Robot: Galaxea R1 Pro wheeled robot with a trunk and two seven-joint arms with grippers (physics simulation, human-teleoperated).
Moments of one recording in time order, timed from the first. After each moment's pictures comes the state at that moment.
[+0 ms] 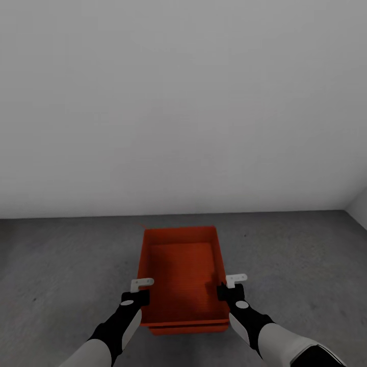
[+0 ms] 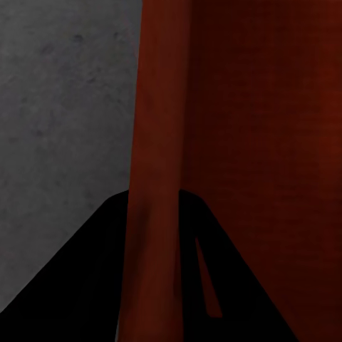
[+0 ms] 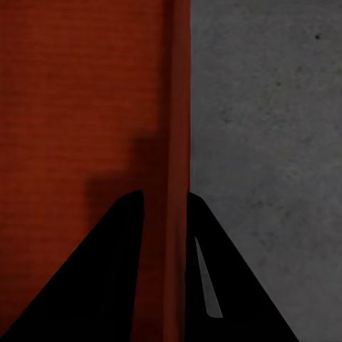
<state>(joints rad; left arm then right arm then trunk) -0.58 -0.13 -0.06 -0.45 0.08 0.11 0.25 -0.72 0.08 0.45 -0.14 -0.31 -0.21 -0.18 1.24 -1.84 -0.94</state>
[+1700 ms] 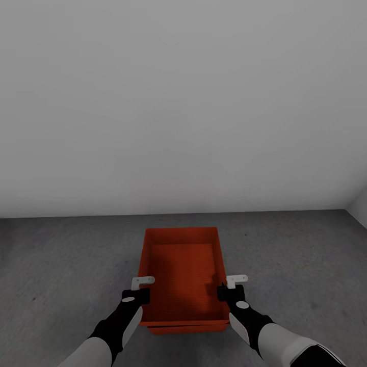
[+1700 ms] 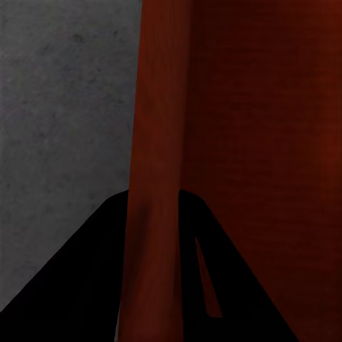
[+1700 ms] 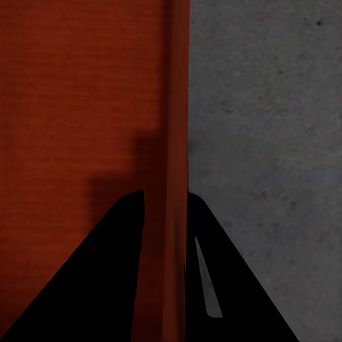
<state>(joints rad) -0.58 -0.13 -0.08 -0.49 0.08 0.17 0.27 -0.72 0.08 0.46 -0.14 -0.35 -0.20 -0.18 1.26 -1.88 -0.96</state>
